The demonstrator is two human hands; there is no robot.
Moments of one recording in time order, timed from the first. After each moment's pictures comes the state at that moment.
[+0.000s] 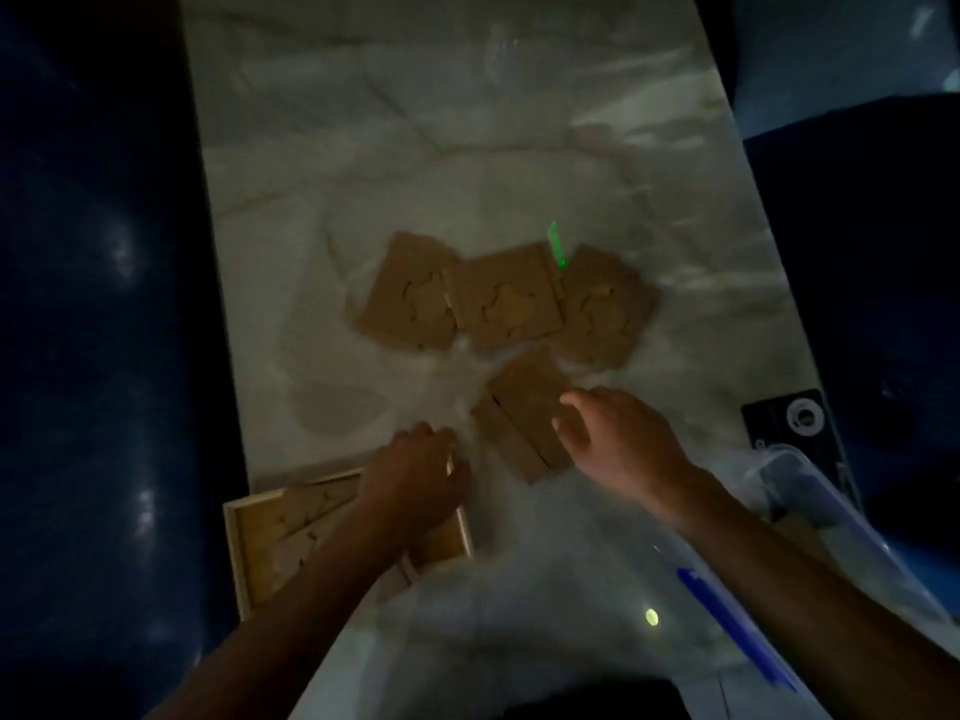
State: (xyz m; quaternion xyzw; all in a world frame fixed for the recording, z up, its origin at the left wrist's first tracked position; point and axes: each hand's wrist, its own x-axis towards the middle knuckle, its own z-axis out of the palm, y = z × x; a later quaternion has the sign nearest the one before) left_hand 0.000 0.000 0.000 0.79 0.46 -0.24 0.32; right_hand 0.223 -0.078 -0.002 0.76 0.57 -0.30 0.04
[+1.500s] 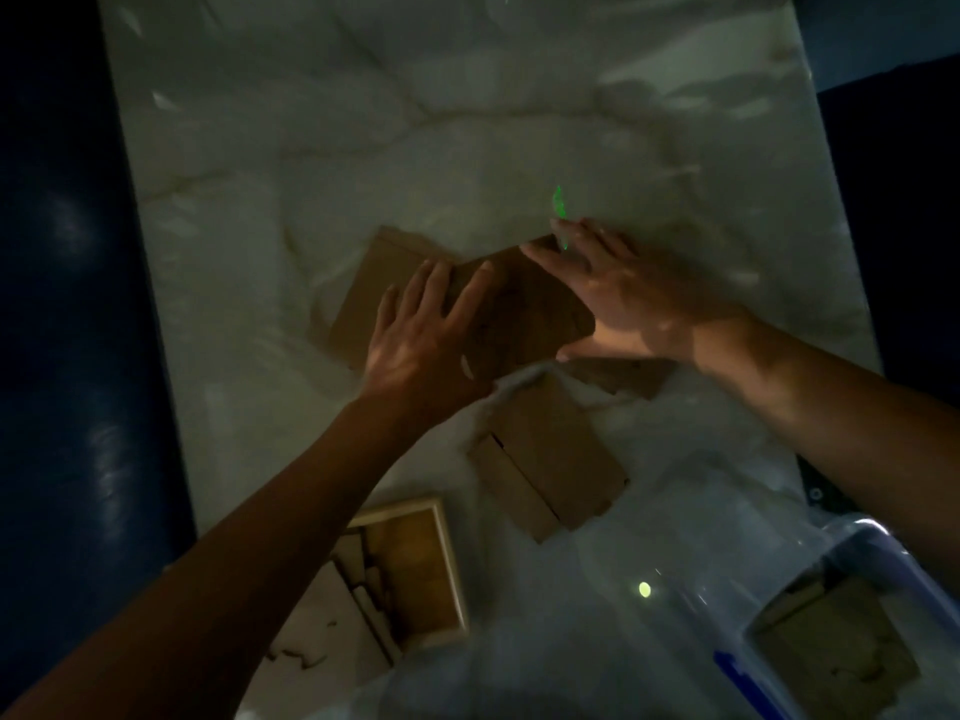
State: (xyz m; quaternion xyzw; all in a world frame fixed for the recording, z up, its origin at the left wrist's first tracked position) left_hand 0.068 0.123 -0.068 0.89 0.41 -0.10 0.19; right_hand 0.315 0.077 -0.077 0.63 0.74 -0.20 0.08
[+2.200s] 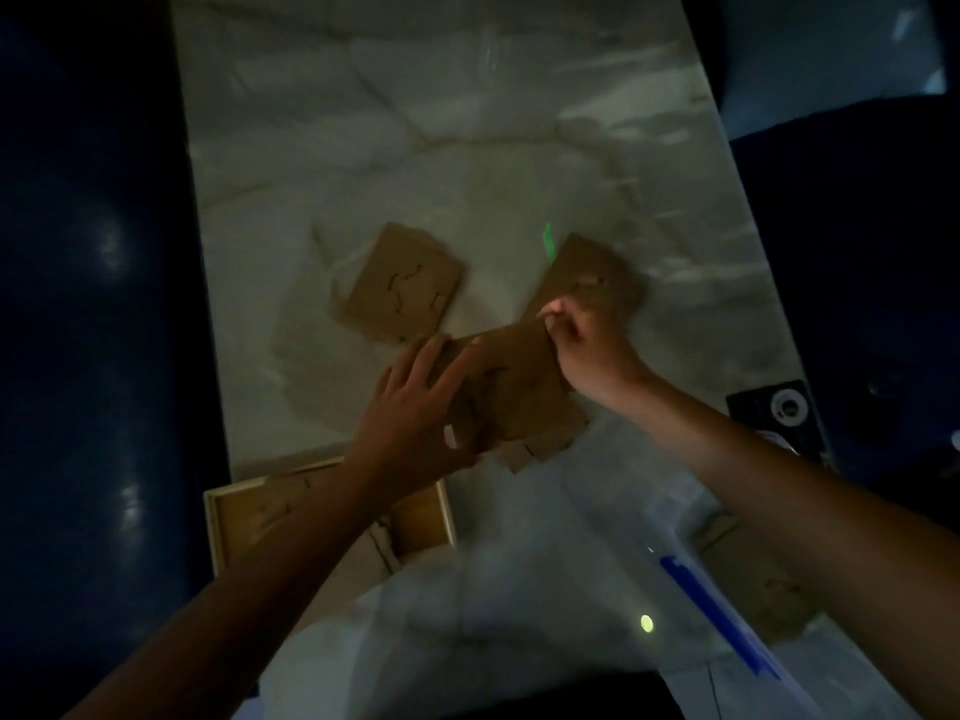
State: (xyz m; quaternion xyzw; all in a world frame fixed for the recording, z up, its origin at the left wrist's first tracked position) left_hand 0.012 0.015 0.000 0.88 0.38 -0.10 0.27; right_hand 0.247 -0.019 -0.035 0.77 0.43 -0.39 -0.28
